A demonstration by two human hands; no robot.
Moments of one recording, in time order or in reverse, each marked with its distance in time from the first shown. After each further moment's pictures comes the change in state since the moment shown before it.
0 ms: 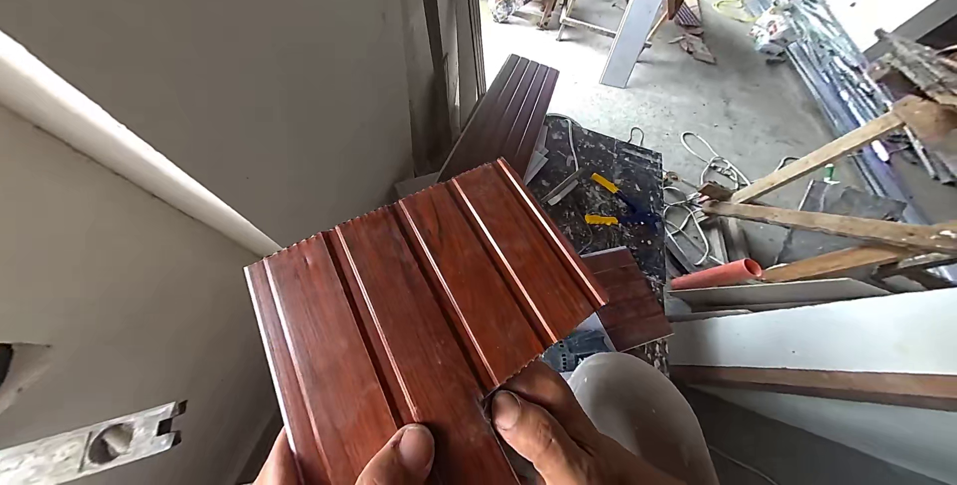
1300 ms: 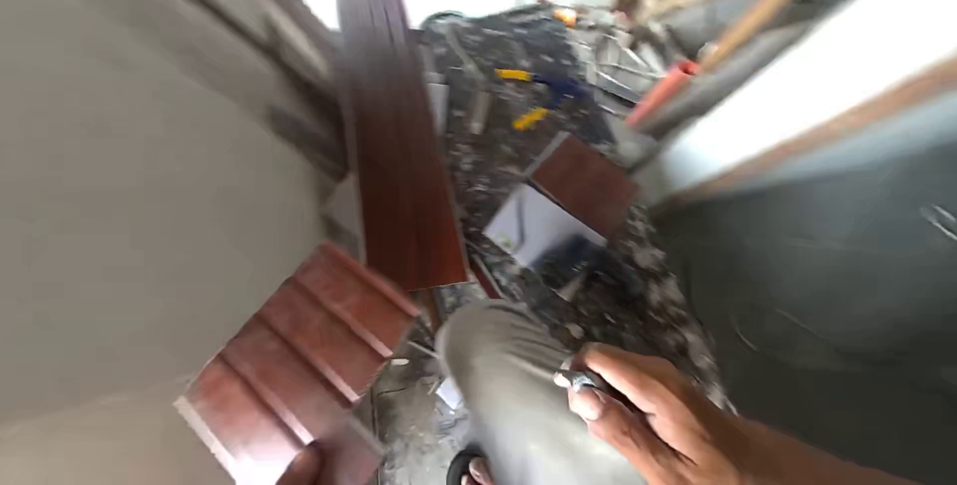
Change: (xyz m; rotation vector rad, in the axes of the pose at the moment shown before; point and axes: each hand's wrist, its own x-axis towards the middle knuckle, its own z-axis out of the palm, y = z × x) left_hand 0.111 -0.010 -0.107 0.252 -0.162 -0.154; right_hand -0.079 -0.043 -0.032 -0.492 0.377 0.409
